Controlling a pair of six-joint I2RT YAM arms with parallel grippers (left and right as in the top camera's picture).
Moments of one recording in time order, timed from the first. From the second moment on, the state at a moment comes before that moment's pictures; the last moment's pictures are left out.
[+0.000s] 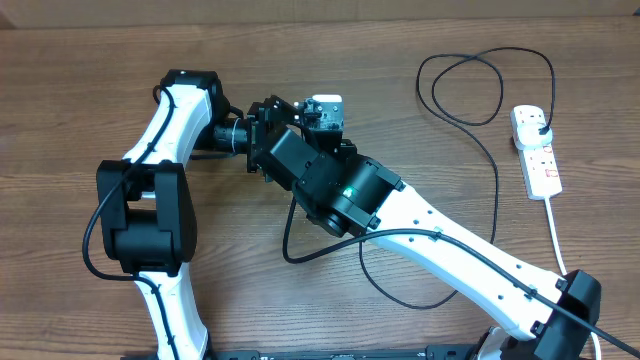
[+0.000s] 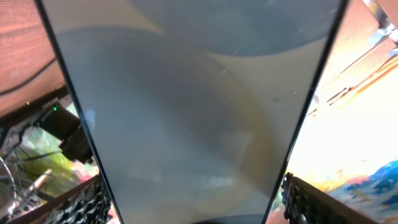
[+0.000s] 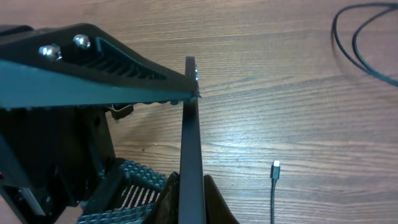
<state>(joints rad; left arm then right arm) -0.08 2.15 1.67 -1.66 1.52 -0.15 0.94 1.71 1.67 -0.96 0.54 0.83</state>
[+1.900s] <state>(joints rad) -0.06 2.15 1.69 -1.61 1.56 -0.43 0.93 1.71 1.67 -0.87 0.55 2.09</state>
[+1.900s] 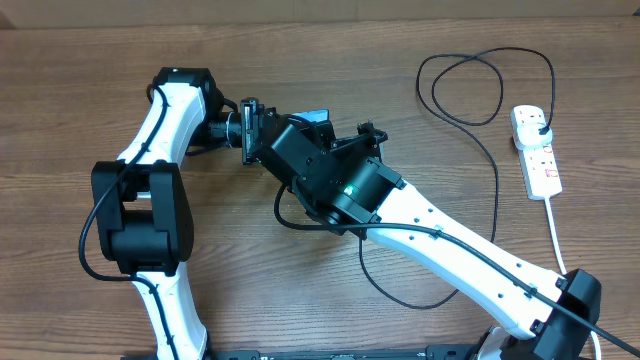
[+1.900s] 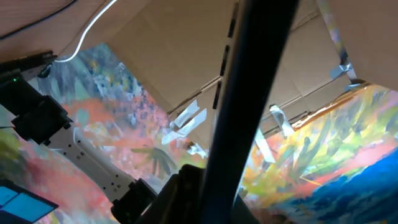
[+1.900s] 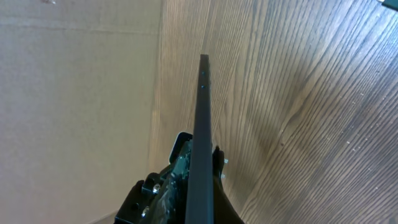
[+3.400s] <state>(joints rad) -0.06 1.78 1.69 -1.18 0.37 -0.24 0.51 1.63 1.63 -1.34 0.10 0.96</state>
